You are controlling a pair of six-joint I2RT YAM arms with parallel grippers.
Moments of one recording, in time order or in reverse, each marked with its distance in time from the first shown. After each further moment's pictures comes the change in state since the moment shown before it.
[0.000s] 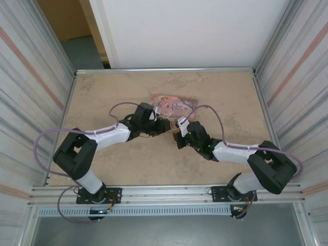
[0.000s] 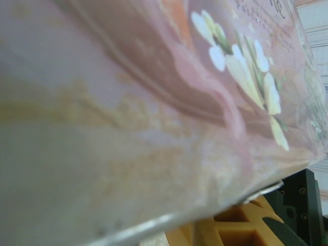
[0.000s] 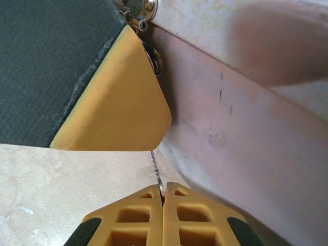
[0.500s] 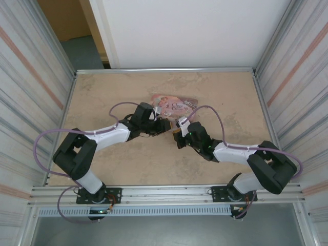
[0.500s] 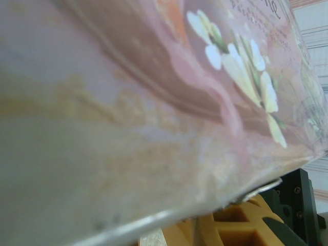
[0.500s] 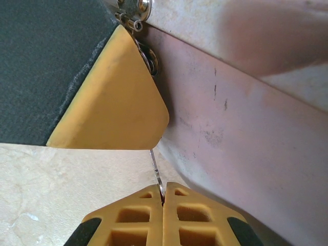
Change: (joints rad) left arm 0.000 -0.002 0.000 0.003 -0.001 0.000; right arm -0.005 0.000 -0.019 0.042 -0.001 0.030
